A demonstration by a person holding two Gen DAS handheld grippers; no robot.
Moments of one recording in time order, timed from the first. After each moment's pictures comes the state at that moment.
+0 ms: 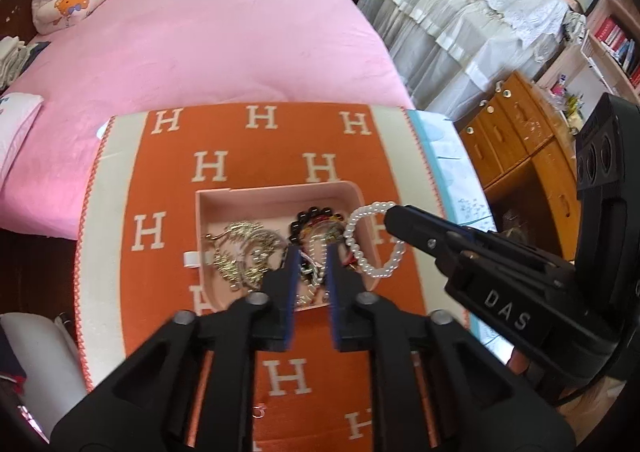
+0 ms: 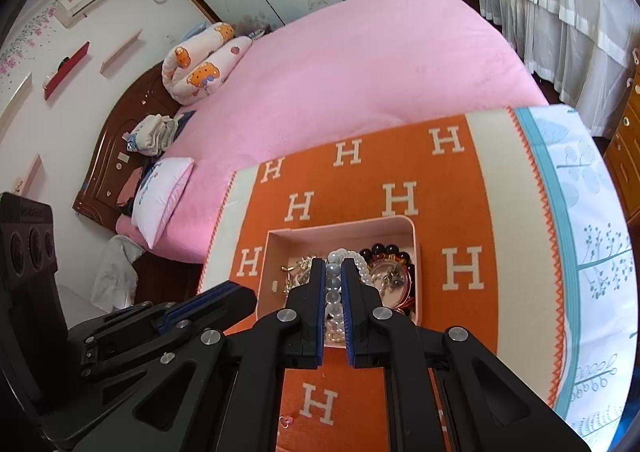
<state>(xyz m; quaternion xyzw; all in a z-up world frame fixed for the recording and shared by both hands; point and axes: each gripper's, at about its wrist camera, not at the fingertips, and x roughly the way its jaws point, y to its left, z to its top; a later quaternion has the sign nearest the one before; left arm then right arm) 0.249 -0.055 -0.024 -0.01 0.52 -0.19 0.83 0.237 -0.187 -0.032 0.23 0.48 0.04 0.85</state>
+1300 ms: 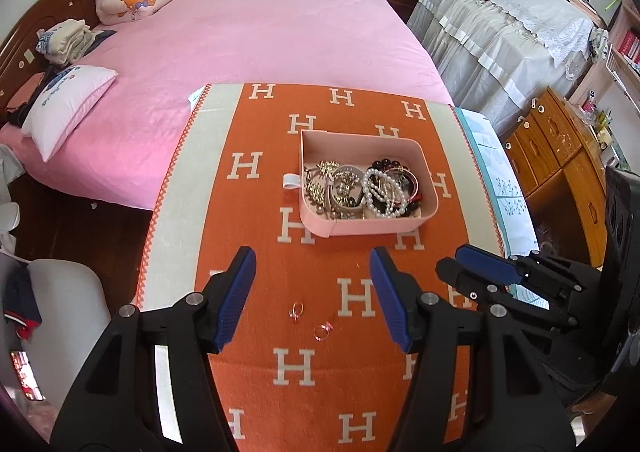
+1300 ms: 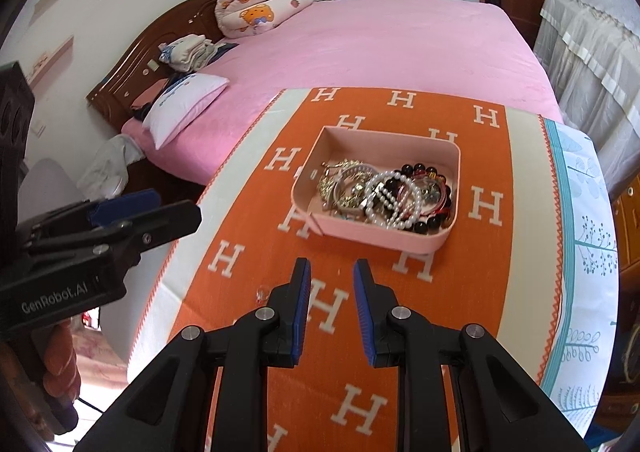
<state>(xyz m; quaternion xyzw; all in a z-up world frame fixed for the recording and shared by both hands) 0.125 0.034 -0.006 -0.01 0.49 -0.10 0.87 0.118 -0.097 -0.039 0.08 0.50 0.11 0.86</state>
